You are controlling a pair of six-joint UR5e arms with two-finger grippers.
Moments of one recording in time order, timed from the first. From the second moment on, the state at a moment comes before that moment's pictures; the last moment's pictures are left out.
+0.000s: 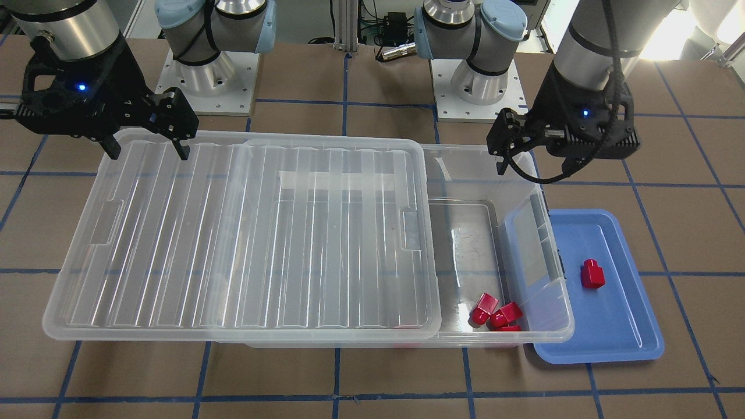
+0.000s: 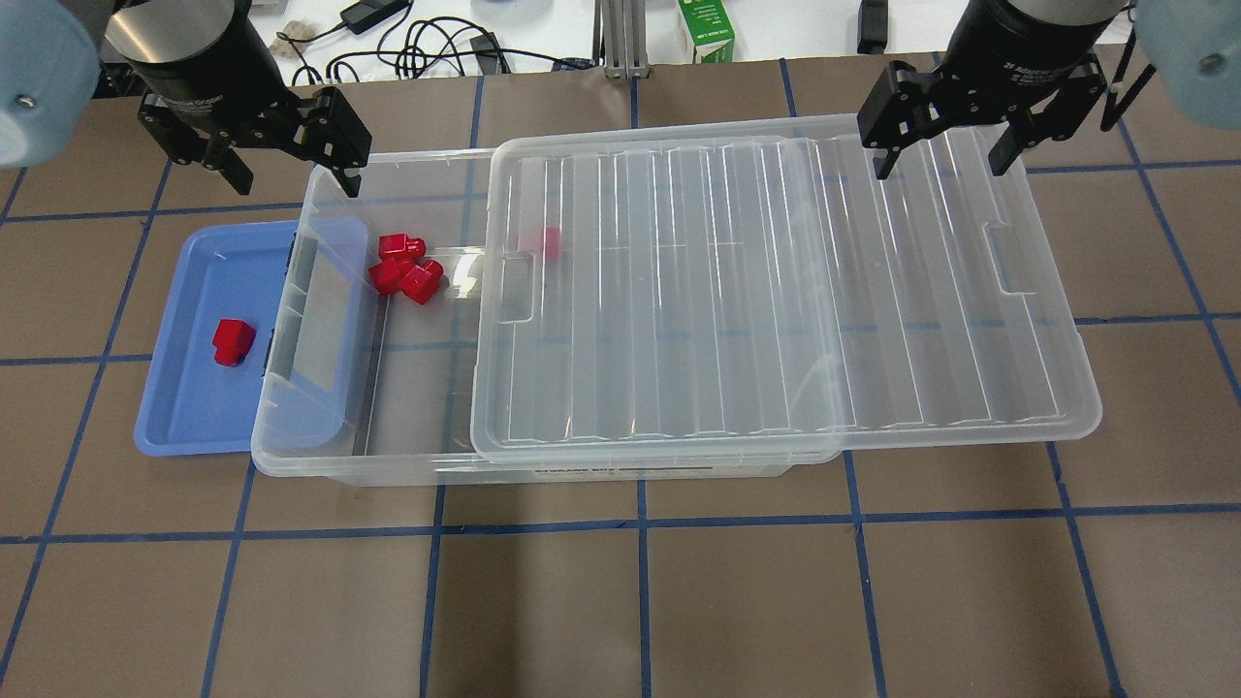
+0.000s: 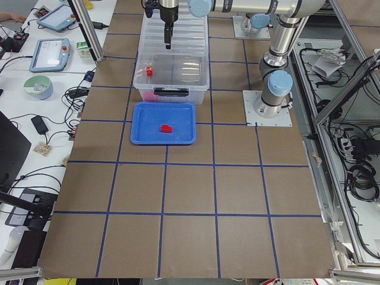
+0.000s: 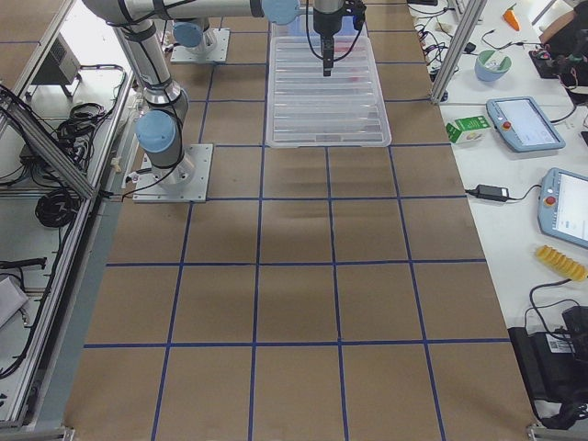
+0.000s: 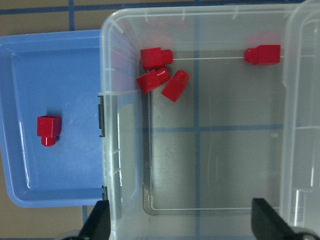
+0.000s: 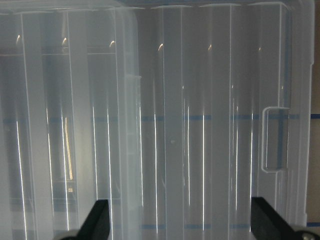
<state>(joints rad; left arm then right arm) -1.55 -1.62 -1.48 -1.55 1.62 0.09 1.54 -1.55 1.50 -1.59 -1.55 -0.02</state>
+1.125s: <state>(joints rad) -1.53 -1.59 -1.48 -1.59 1.57 0.07 1.54 -1.55 1.50 -1.59 -1.55 -0.03</state>
